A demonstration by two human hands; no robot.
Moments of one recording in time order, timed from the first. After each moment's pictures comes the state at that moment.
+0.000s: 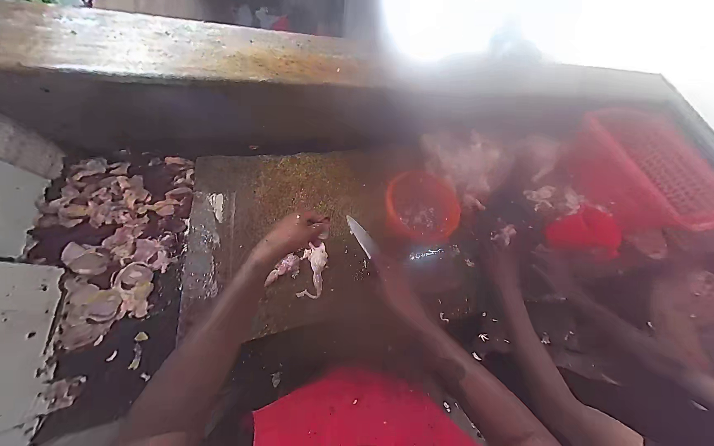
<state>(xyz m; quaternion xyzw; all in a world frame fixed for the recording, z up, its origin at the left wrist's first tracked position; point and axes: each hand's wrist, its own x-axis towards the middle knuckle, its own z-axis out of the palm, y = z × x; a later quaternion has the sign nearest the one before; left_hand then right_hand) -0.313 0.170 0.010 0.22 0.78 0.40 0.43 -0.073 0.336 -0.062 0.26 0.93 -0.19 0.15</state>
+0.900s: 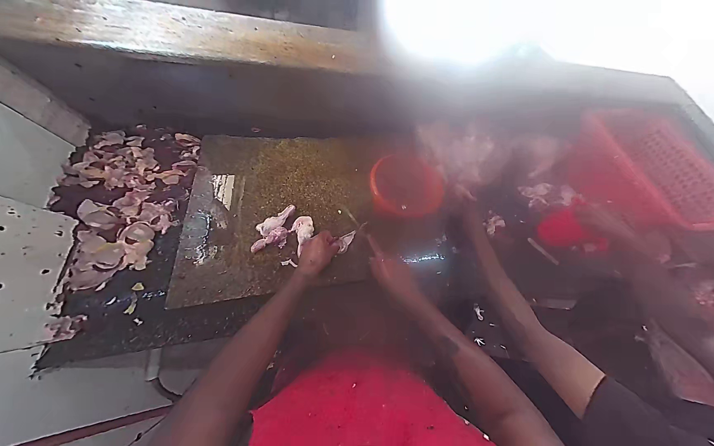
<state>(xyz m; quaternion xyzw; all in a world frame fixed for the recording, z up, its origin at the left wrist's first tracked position) -0.184 0.207 -0.097 0.18 0.89 0.26 0.33 -0.031 0.356 -0.029 0.24 0.92 -0.22 0.22</state>
